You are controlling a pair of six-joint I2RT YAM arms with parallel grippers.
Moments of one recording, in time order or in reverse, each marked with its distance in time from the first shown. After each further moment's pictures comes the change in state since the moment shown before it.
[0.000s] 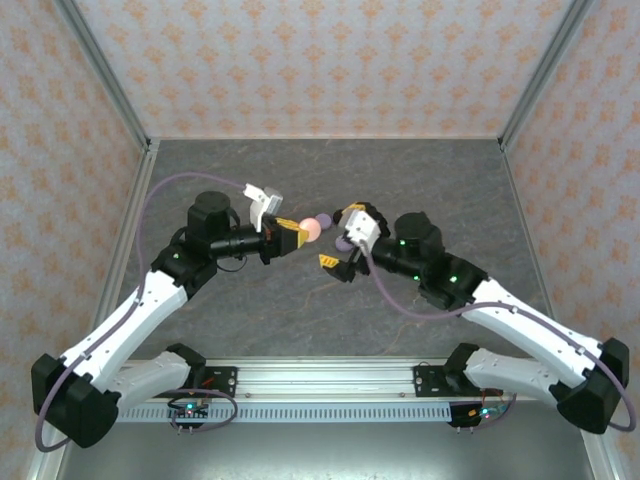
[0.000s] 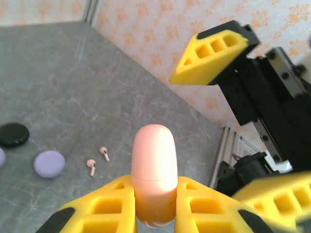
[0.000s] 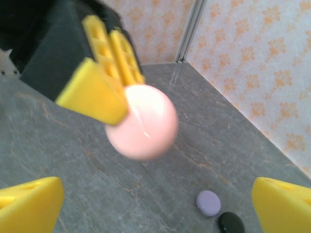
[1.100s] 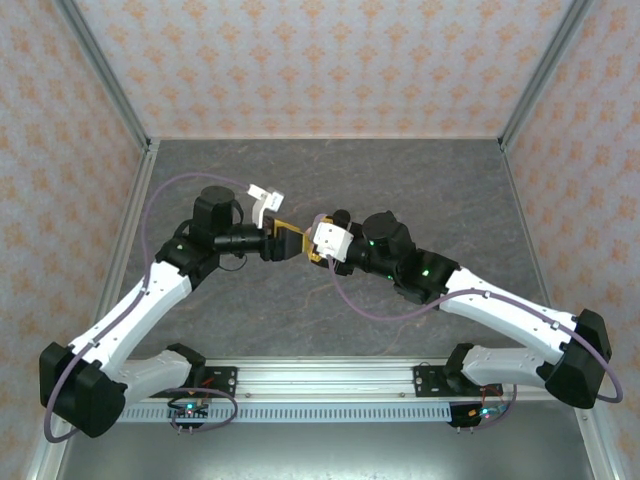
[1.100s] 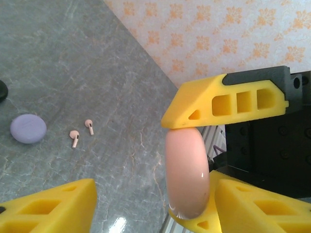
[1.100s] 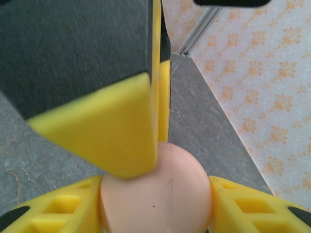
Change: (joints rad) left arm 0.035 0.088 0.047 -0.102 0.105 -0.123; right arm 0.131 0.175 0.082 0.015 0.145 -0.291
